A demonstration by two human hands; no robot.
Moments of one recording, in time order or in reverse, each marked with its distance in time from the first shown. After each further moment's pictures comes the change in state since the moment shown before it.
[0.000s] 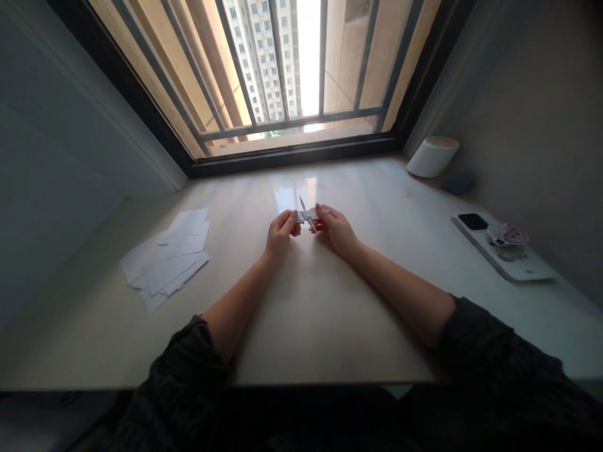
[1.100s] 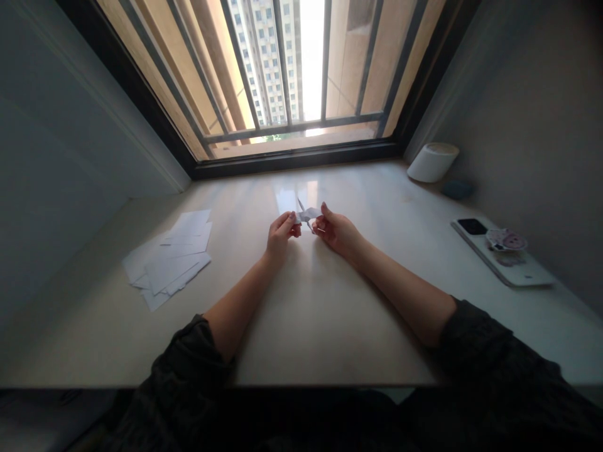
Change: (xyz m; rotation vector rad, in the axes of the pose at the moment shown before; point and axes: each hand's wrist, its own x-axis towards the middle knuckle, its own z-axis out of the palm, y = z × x) left_hand 0.001 -0.001 -0.001 -0.135 0.041 -0.066; right_hand 0.004 -0.008 -0.002 0.112 0.037 0.182
